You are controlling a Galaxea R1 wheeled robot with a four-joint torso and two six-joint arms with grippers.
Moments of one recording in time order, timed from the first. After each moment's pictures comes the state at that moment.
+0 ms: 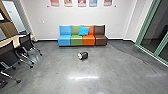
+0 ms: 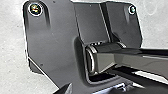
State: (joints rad) left arm 1.44 2.94 -2.55 0.06 0.03 0.03; right arm -1.52 2.81 -2.33 -0.14 0.07 -0.08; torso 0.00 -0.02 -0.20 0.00
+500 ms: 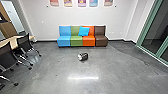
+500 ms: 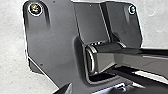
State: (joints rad) left arm 1.44 2.94 -2.55 0.06 0.03 0.03; right arm -1.52 2.81 -2.33 -0.14 0.07 -0.08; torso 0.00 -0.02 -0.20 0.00
